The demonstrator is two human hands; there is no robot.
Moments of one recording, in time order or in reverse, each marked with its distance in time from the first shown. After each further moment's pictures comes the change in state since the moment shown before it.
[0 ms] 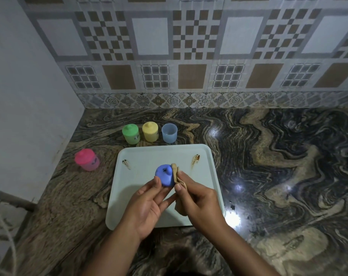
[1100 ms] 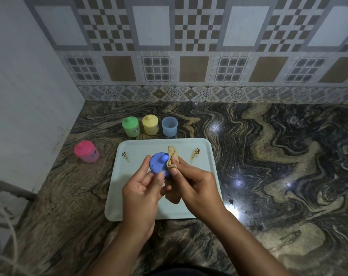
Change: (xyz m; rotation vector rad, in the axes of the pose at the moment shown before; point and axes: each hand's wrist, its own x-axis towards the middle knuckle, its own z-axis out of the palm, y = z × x) left_hand -0.033 -0.005 0.031 0.346 0.157 0.453; right_hand 0.013 -0.040 -0.004 0.082 -0.046 -0.098
